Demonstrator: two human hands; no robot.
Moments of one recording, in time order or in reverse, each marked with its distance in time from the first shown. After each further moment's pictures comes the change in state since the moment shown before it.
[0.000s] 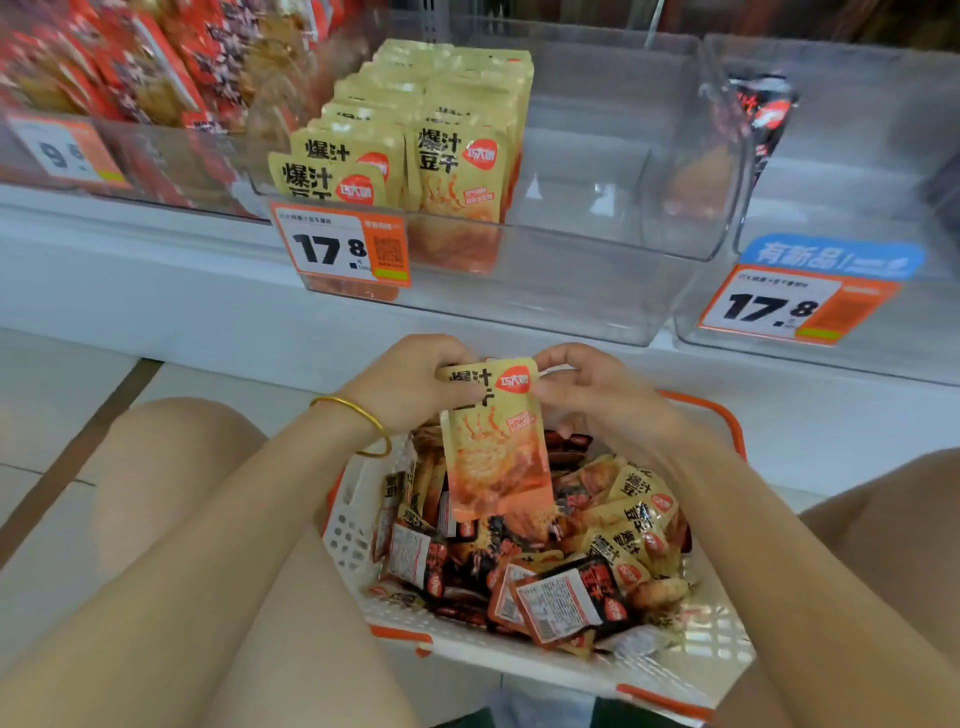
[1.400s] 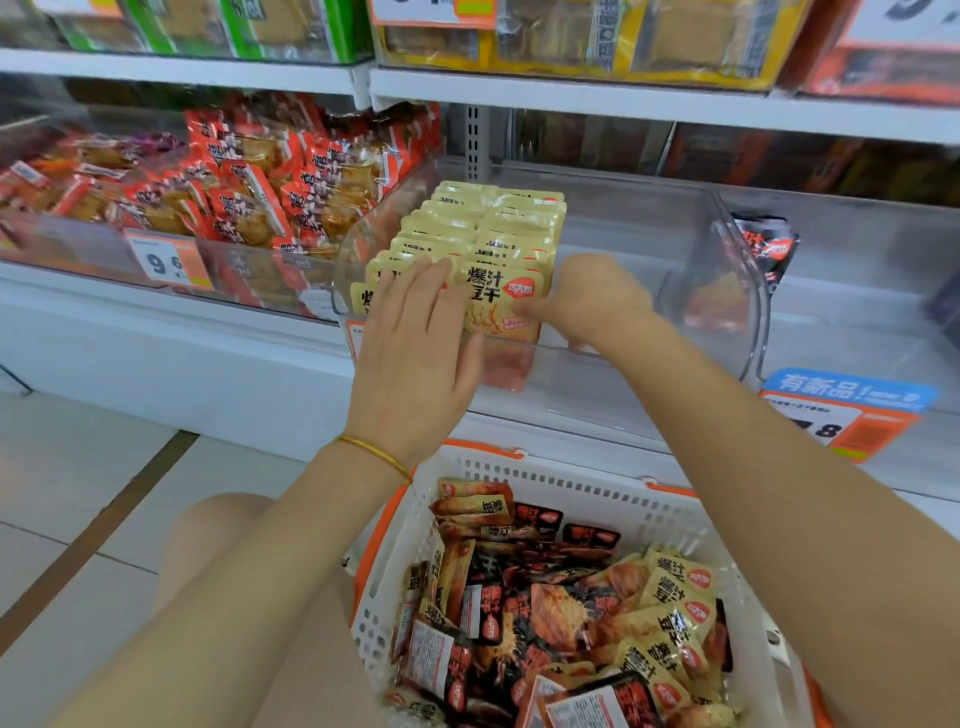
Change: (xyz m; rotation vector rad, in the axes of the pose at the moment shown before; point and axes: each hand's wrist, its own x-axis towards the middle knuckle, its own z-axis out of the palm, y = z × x) left_hand 0.006 0.025 -0.062 0.659 0.809 0.376; right_hand 0.086 -0.163 0.025 -1.171 0.506 -0.081
